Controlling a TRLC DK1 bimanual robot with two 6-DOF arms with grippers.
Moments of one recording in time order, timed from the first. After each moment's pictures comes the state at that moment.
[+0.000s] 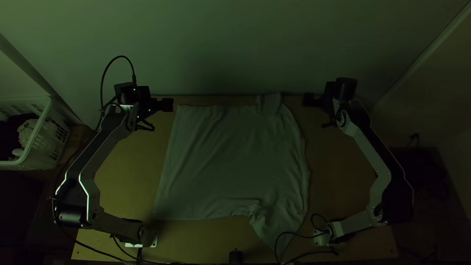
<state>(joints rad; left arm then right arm) -0.05 1.55 1.37 -0.26 0.15 -0.10 0.13 1.62 1.42 -0.32 0.00 0.13</state>
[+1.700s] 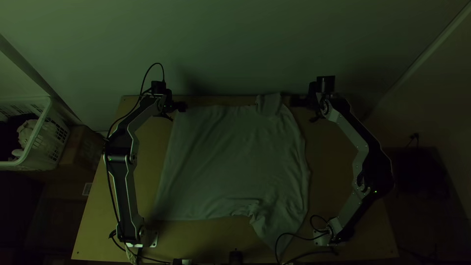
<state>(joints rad) -0.05 2.27 1.91 -0.41 0.04 -0.07 0.15 1.89 1.60 -0.41 -0.05 0.15</state>
